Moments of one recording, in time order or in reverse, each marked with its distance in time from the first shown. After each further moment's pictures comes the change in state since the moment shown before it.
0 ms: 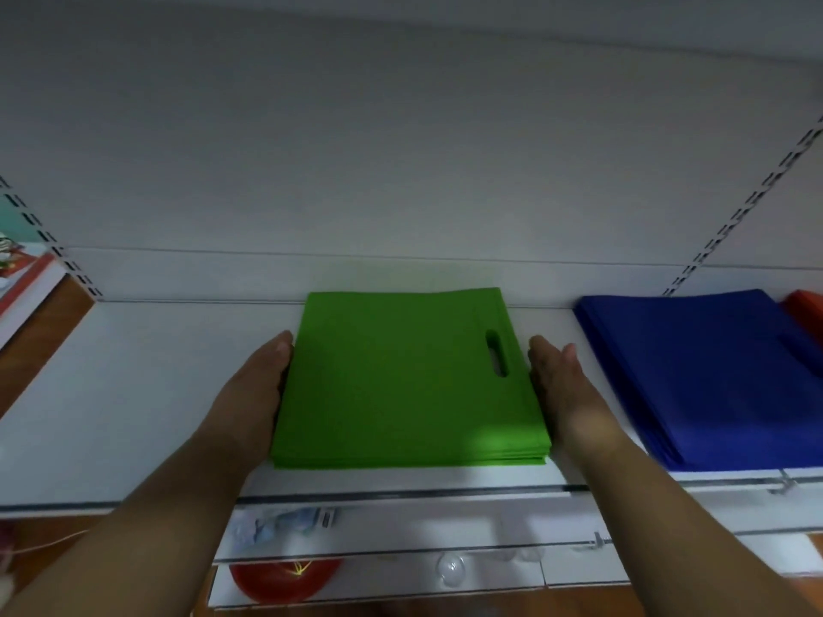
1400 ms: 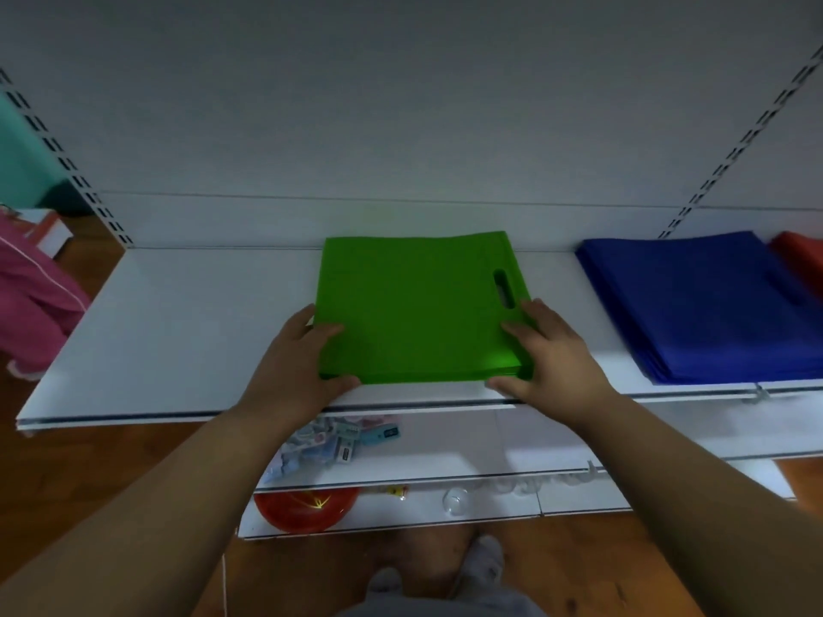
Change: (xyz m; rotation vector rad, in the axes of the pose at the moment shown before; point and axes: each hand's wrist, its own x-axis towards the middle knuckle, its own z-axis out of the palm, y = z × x) left_hand -0.045 -0.026 -0.035 1.130 -0.154 0.445; right_hand -0.041 0.037 -0.003 -1.413 0.035 -0.532
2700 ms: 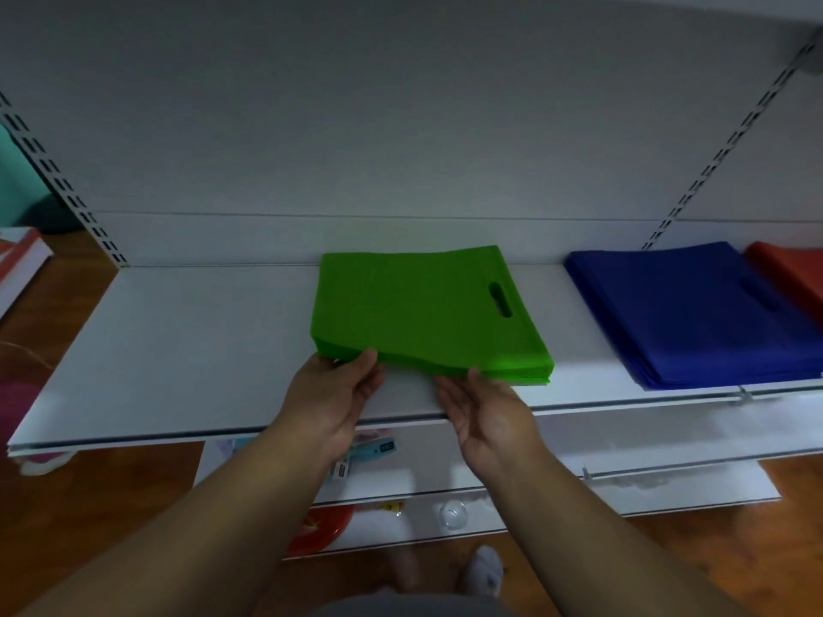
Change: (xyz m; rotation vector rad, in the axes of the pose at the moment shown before) left_hand -0.001 0.048 0.023 -1.543 0.086 -0.510; right_hand -0.010 -0.113 0.034 2.097 0.260 0.934
